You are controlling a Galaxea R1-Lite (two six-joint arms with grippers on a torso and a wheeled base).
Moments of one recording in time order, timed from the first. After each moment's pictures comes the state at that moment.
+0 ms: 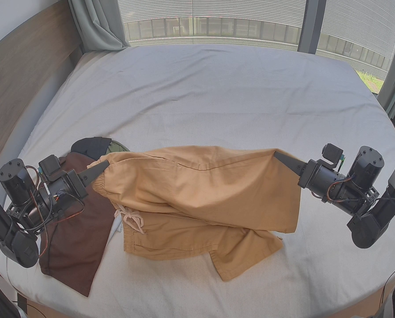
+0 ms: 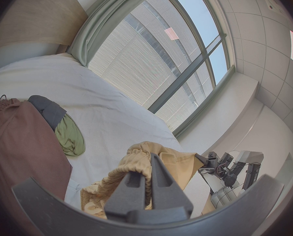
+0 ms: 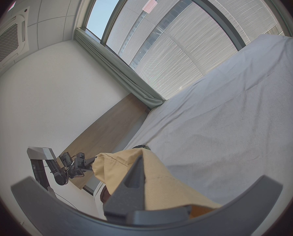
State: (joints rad) left arm -0.07 1.84 -0.35 -1.55 -0.57 -0.59; right arm 0.31 1.97 -0.54 -1.55 0.48 0.57
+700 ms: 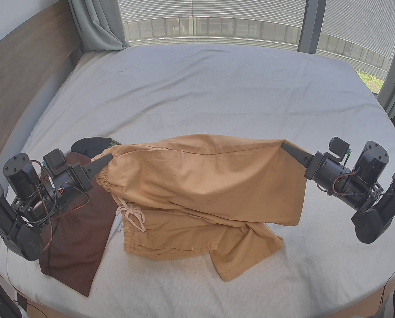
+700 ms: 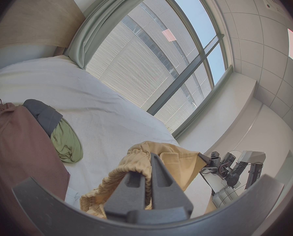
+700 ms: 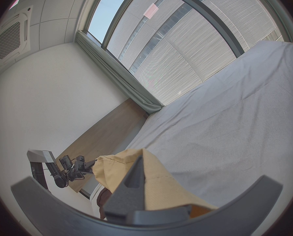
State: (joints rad) left arm -0.08 1.88 -0.42 -1.55 -0.57 -0.59; right arm 0.27 1.96 -0.56 -1.55 0.48 0.57
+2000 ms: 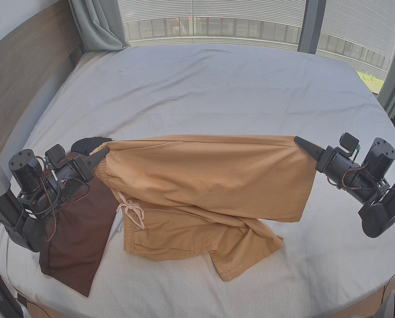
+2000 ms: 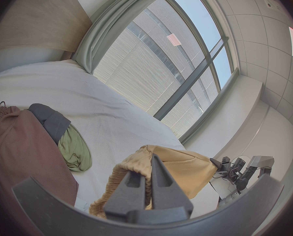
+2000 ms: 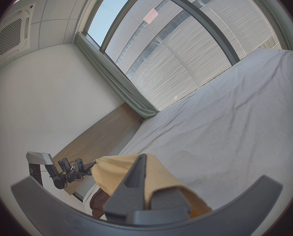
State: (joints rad) left arm -0.04 1.95 -0.50 -1.55 -0.51 -0.60; right arm 0.18 1.94 -0.56 -1.54 0.49 0.56
